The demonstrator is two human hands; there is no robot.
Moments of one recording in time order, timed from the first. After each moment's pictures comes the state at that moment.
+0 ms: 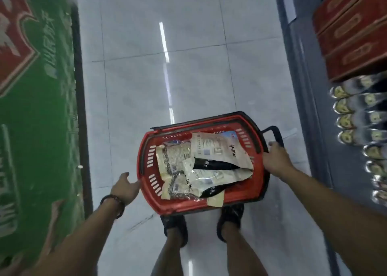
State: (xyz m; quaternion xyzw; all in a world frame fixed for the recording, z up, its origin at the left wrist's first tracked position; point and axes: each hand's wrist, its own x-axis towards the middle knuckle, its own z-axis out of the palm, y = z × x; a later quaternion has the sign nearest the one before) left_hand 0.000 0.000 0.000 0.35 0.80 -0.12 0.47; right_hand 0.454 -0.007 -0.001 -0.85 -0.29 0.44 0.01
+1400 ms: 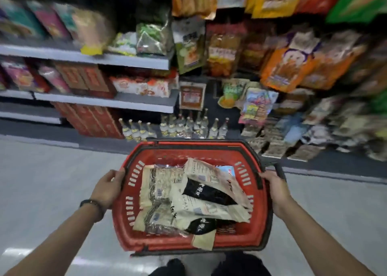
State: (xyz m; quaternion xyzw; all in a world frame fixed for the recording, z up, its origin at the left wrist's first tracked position) left_hand 0.260 -0.119 0.483 0.78 0.36 -0.13 0.49; right_hand 0.296 -0.587 0.456 -0.62 0.38 0.13 0.67
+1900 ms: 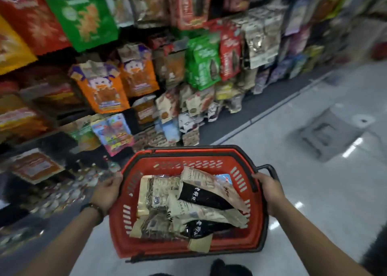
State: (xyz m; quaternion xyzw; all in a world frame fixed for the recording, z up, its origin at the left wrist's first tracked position) left_hand 0.357 -0.647 0.513 0.88 0.04 -0.23 0.40; right_hand 0.085 -1.014 0.498 -0.45 0.56 -0.11 0.68
